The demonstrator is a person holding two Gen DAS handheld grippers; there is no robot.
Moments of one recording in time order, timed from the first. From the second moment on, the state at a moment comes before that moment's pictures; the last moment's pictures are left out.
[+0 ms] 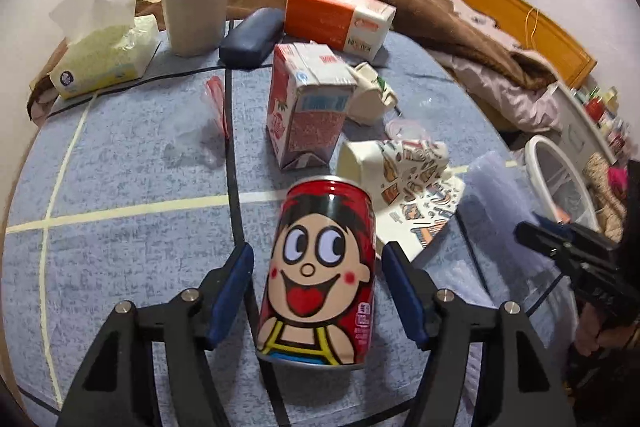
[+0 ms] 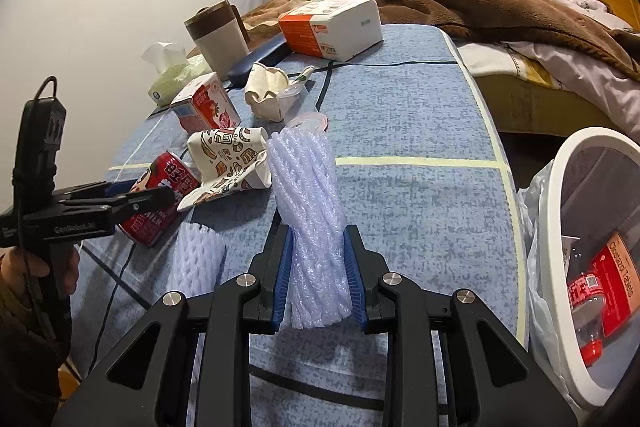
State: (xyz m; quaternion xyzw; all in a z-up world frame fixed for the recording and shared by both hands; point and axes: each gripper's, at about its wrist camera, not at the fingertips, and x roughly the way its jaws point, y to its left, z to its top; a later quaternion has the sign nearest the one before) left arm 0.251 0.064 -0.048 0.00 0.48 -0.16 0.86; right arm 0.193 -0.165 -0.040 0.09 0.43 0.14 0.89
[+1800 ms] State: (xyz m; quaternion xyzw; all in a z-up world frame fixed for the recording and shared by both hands) left arm 0.182 0.055 -0.052 -0.02 0.49 -0.07 0.87; right arm 0.142 -0.227 -0.002 0.13 0.36 0.13 0.91
